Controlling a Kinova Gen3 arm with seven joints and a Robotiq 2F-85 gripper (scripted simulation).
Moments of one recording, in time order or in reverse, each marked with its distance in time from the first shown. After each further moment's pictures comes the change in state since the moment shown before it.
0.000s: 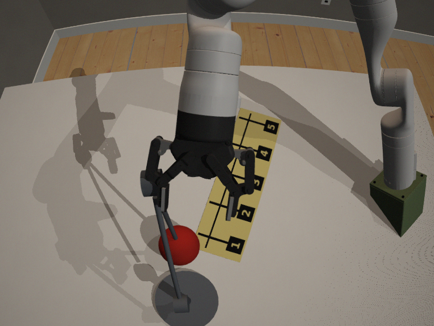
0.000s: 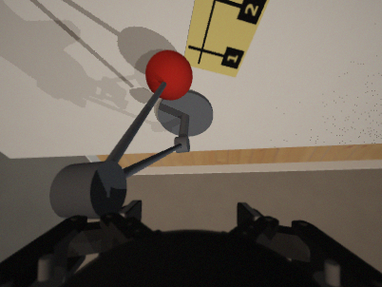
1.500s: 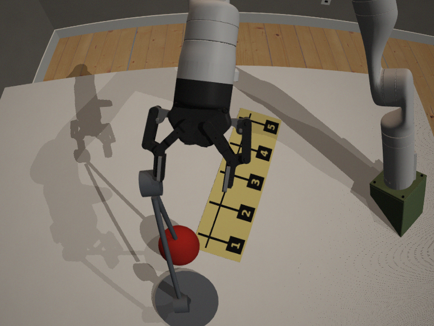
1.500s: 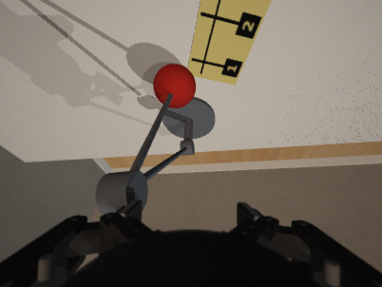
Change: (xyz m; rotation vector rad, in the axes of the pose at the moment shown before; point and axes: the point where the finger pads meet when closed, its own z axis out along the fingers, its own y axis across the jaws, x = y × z) arm 0.010 -0.010 -0.040 0.012 -0.012 0.021
